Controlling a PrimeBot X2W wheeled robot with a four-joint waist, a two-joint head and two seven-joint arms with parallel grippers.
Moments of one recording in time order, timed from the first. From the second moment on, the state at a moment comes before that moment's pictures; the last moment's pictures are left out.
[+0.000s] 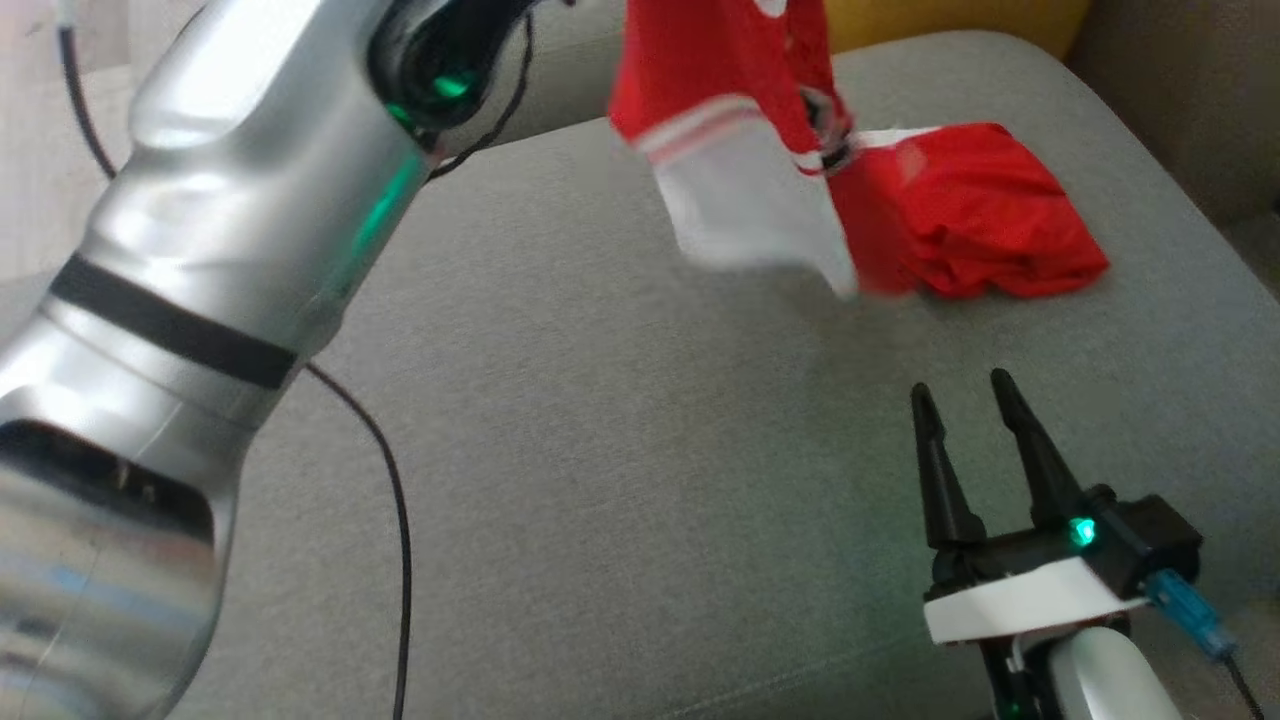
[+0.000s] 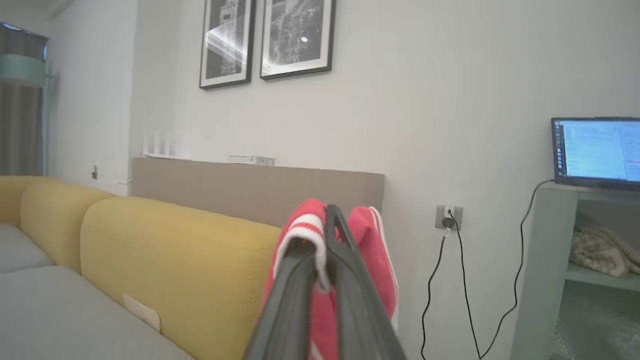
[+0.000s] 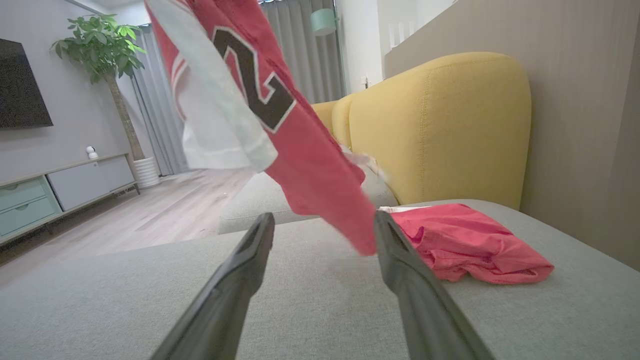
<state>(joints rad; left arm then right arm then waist) -1.32 0.15 -0.87 0.62 -1.07 -0.12 -0.19 -0.01 -0.05 0.15 0.13 0.17 0.13 -0.26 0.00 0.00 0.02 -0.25</state>
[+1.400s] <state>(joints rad) -0.12 0.30 -0.75 0.24 -0.17 0.07 -0.25 0.05 -0.05 0.07 0.10 0.13 0.13 -0.26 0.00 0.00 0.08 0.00</state>
